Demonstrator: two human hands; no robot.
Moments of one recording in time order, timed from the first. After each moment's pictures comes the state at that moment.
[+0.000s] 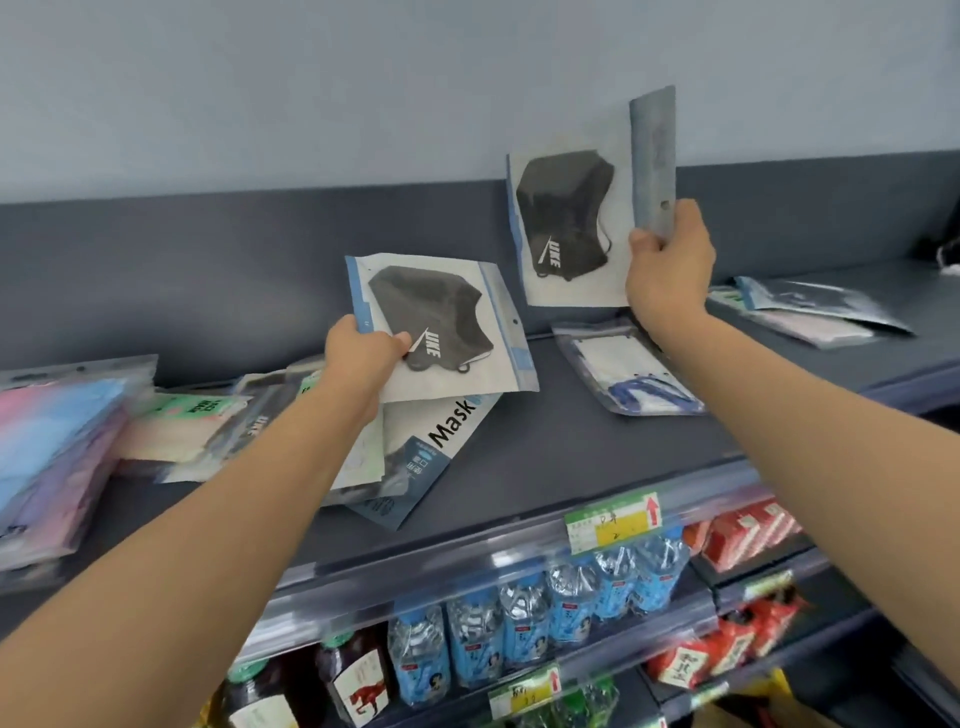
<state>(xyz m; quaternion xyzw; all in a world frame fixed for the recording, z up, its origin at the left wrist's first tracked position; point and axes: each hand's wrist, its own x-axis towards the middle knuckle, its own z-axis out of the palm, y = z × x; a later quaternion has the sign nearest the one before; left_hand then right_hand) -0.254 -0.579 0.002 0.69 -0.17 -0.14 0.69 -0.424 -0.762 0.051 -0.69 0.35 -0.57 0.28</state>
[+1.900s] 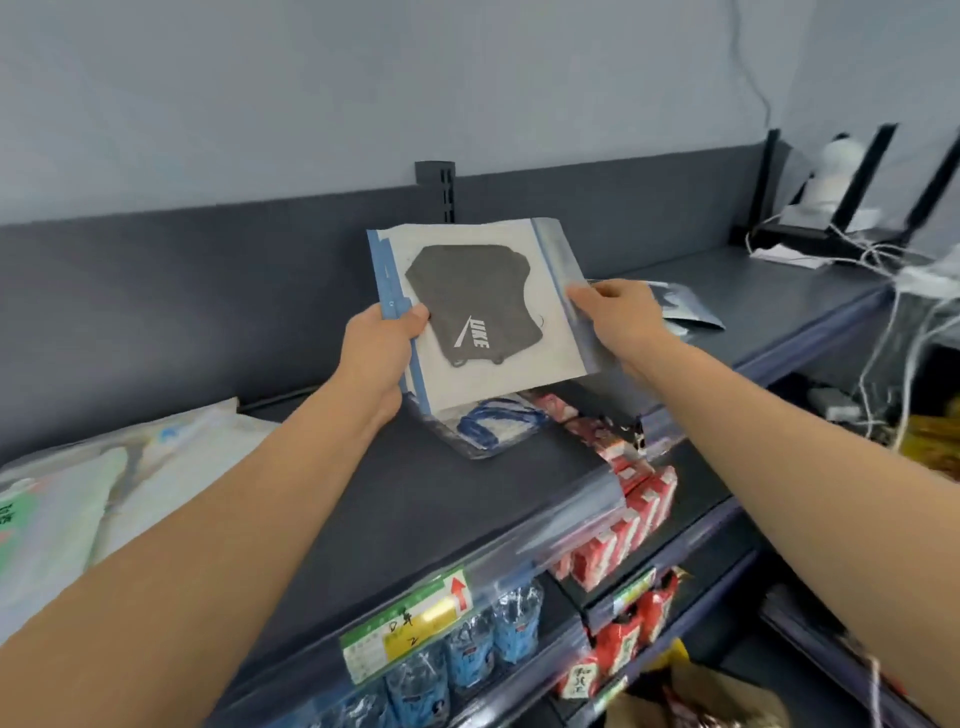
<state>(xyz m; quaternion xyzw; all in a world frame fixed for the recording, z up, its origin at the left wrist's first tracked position) -0.369 -0.772 0.017 0.60 -0.31 -0.27 0.68 -0.544 -0.893 0.024 -0.67 0.47 -0.43 0.39</state>
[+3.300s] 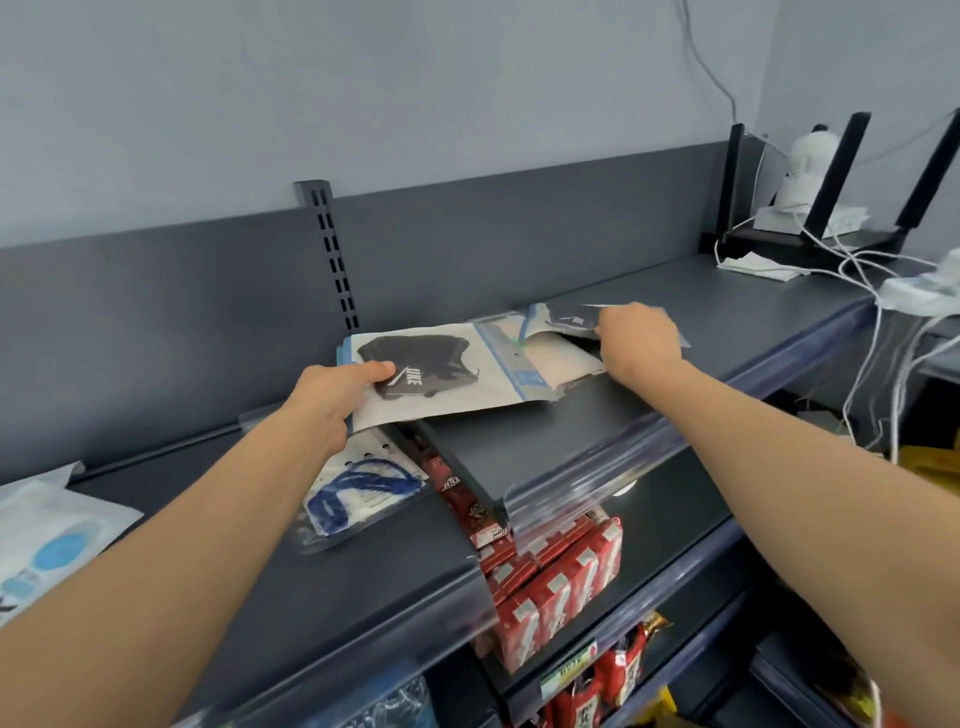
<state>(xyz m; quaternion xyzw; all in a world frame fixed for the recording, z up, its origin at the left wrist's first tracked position) -0.407 -0.883 -0.001 0.71 -0.17 -0.30 0.61 -0.624 -1.054 -0.001 -0.83 0.53 -0.15 -0.10</state>
